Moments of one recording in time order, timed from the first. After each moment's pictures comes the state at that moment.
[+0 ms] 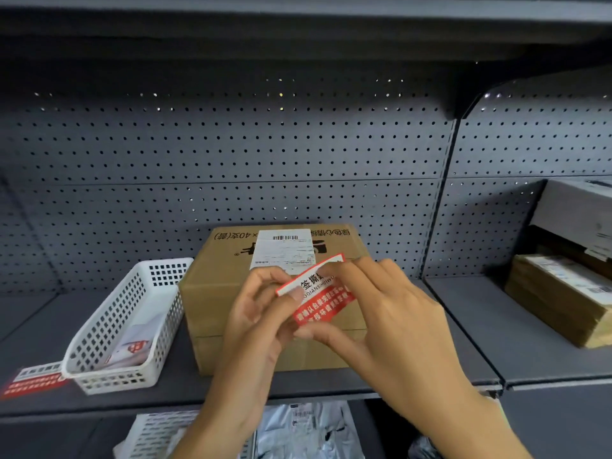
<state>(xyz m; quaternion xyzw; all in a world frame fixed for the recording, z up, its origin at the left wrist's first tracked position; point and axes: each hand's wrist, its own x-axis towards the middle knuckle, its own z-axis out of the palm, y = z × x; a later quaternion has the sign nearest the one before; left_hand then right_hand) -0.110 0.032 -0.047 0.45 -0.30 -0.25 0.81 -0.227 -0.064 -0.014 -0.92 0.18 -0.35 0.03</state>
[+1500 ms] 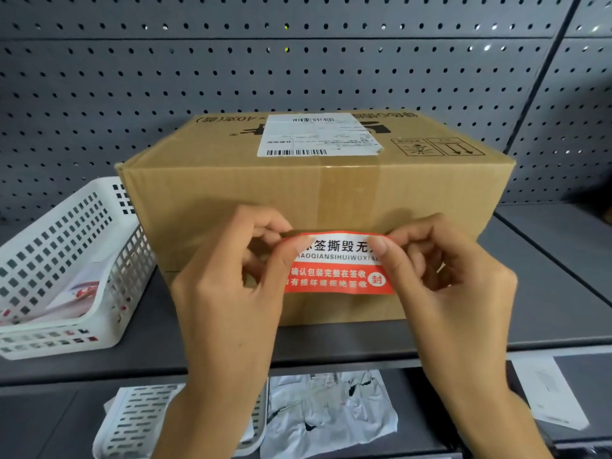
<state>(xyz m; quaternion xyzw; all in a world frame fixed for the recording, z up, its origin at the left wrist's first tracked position) -0.036 0.021 -0.151 0.67 -0.39 0.24 0.58 -0.152 -0.093 -0.155 -0.76 0.24 -0.52 0.32</state>
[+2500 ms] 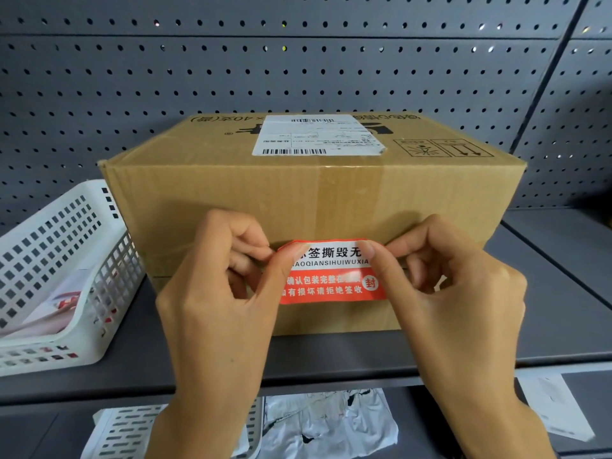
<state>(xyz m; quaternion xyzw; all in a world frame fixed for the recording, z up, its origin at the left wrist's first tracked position) -0.029 0.014 -0.156 0.67 -0.38 0.26 0.59 -0.142 -0.096 -0.151 -0.77 0.31 -0.51 0.23</state>
